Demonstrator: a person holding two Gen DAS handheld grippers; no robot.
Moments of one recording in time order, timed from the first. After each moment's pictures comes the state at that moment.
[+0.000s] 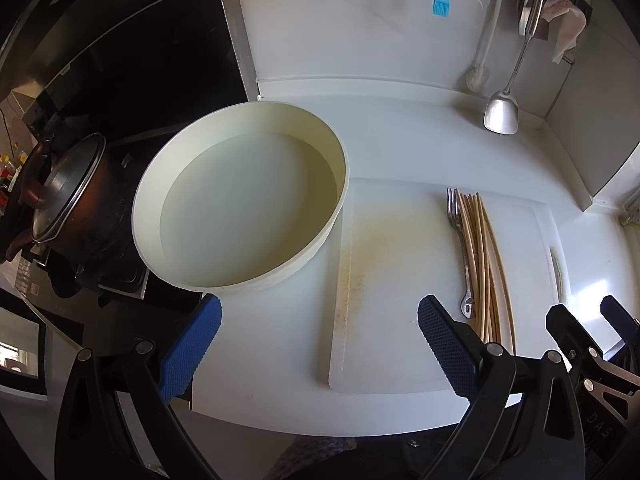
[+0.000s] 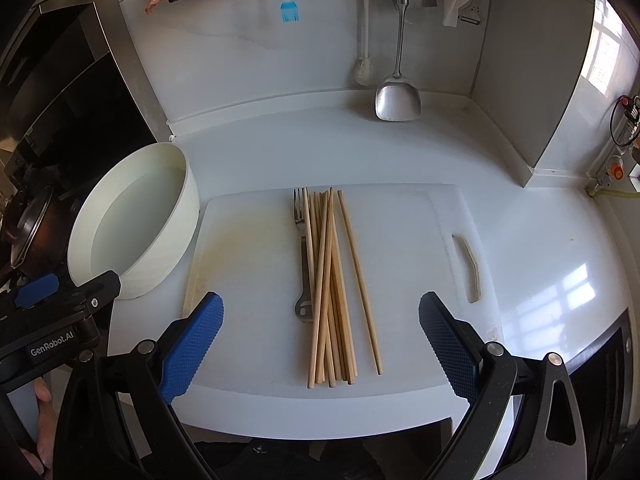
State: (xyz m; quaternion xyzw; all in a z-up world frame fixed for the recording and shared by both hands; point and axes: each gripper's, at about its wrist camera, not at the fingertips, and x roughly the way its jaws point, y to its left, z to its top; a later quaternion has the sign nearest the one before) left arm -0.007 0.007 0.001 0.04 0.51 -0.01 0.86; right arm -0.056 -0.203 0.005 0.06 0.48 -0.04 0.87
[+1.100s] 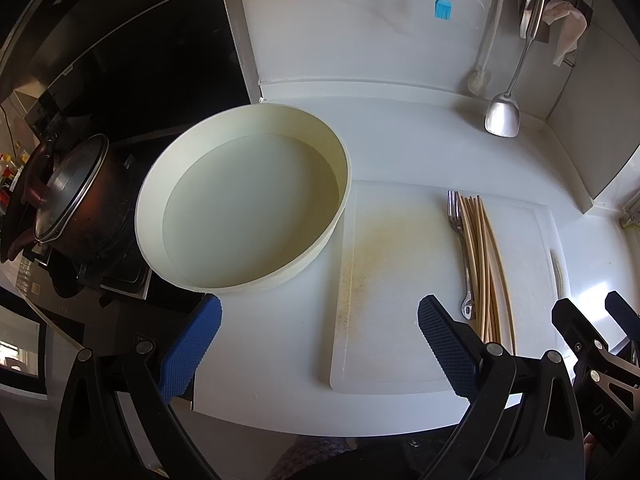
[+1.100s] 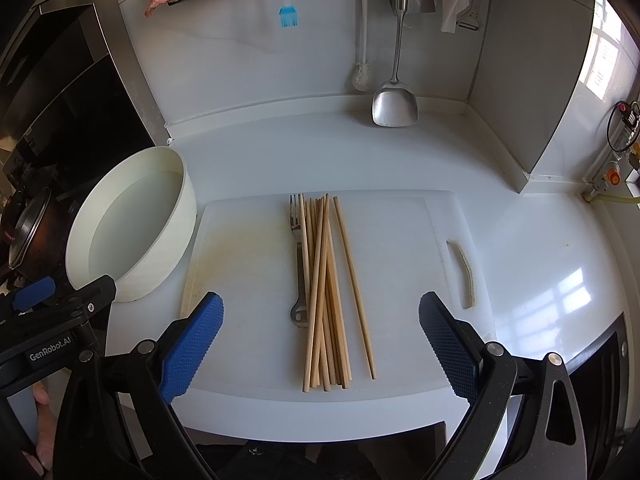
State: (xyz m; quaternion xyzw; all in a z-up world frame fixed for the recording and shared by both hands) left arm -0.005 0.008 0.003 0.04 0.51 -0.01 0.86; right arm -0.054 -0.206 0.010 0.05 0.48 -0.05 0.88
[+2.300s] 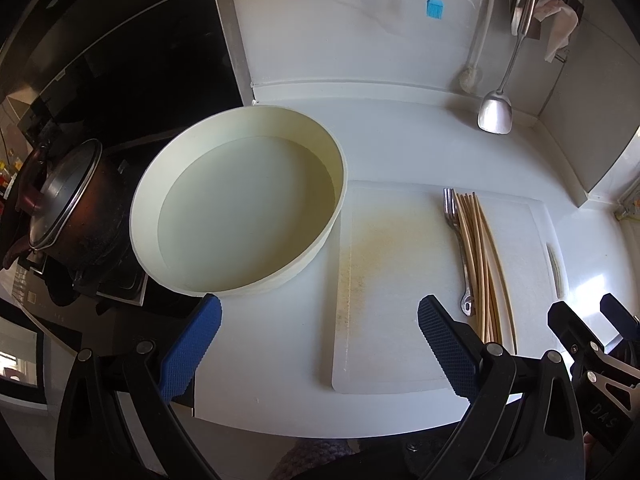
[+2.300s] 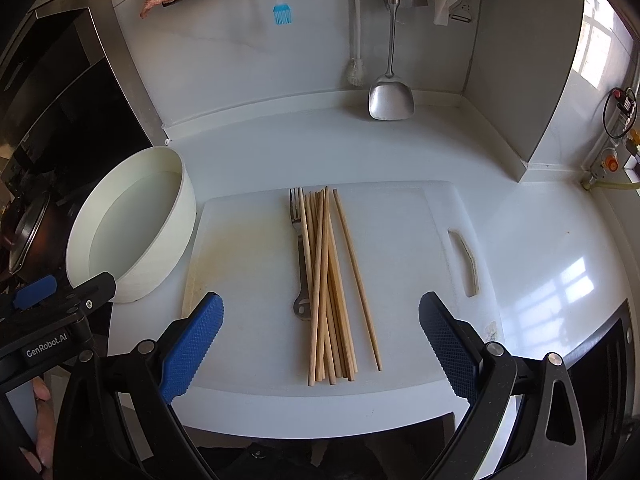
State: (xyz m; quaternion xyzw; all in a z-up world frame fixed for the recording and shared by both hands) left arm -0.005 0.007 0.002 0.04 0.51 -0.04 0.86; right arm -0.062 -0.205 0.006 0.07 0.48 -0.05 0.87
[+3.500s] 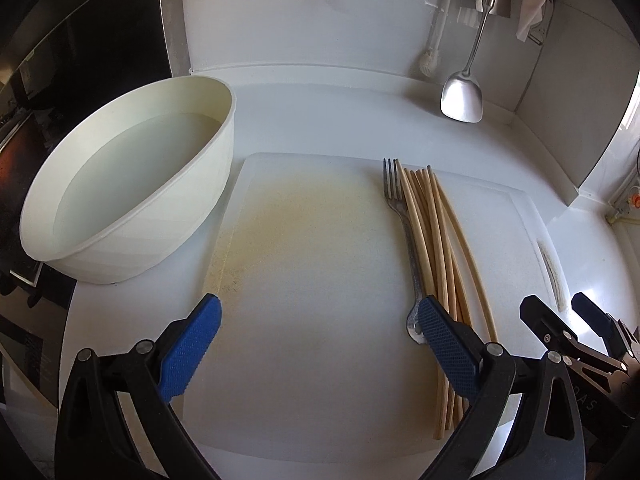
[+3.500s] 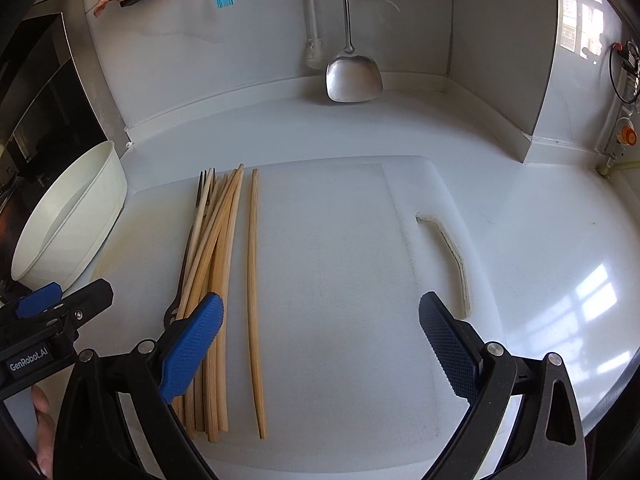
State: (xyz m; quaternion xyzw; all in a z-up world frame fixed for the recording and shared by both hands) left arm -0.006 -0.074 -0.106 0.00 0.45 -0.07 0.89; right arm -0.048 -0.293 -0.106 0.06 0.42 -0.05 0.90
